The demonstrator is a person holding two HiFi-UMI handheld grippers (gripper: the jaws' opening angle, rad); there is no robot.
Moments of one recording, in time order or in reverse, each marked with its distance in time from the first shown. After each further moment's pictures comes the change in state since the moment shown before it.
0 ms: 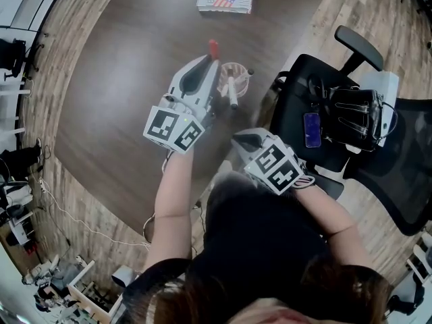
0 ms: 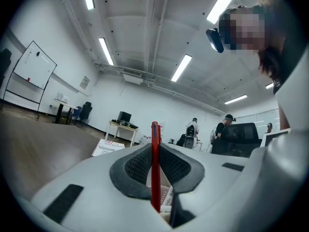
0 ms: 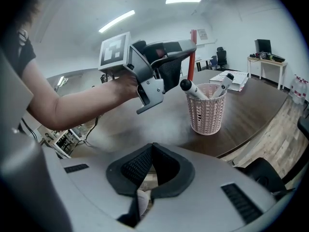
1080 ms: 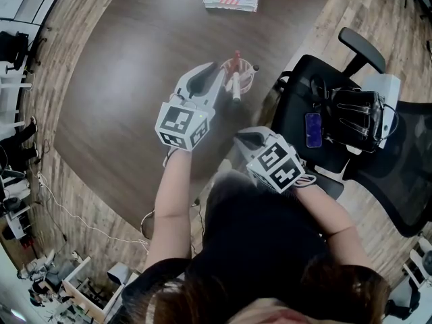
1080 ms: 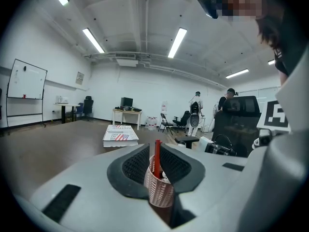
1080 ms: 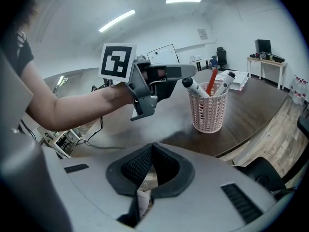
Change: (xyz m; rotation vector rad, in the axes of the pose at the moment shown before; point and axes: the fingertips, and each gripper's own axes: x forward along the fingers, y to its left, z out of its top) left arm -0.013 0.010 -0.057 0.149 0.253 0.052; right arm 0.004 0.000 -0.001 -0.009 -0.013 -0.016
